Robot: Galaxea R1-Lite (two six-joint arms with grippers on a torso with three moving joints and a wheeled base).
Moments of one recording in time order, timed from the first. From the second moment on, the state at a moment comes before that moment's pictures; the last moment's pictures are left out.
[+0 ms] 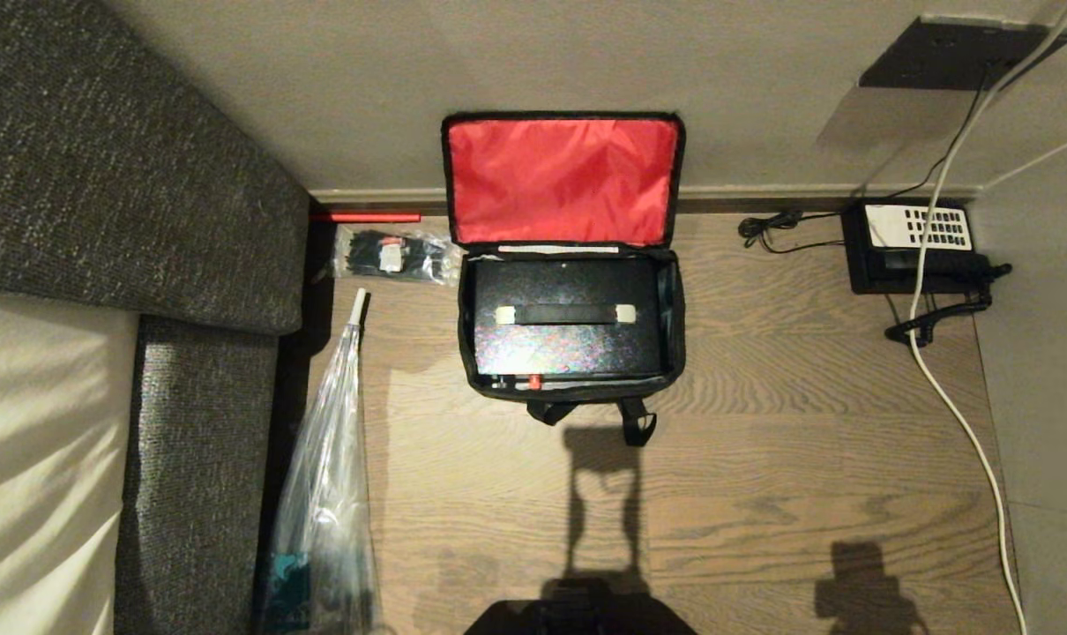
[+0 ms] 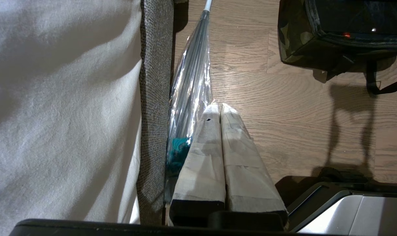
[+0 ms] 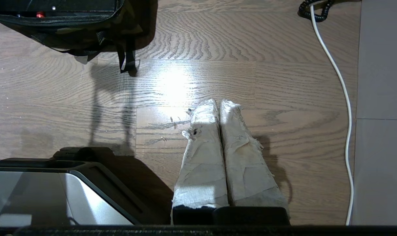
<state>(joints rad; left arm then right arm) 0.00 0.00 0.00 0.00 0.00 -0.01 0.01 0.00 -0.01 0.02 0.01 -0.02</state>
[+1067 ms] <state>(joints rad) 0.00 0.00 0.00 0.00 0.00 -0.01 0.01 0.00 -0.01 0.02 0.01 -0.02</state>
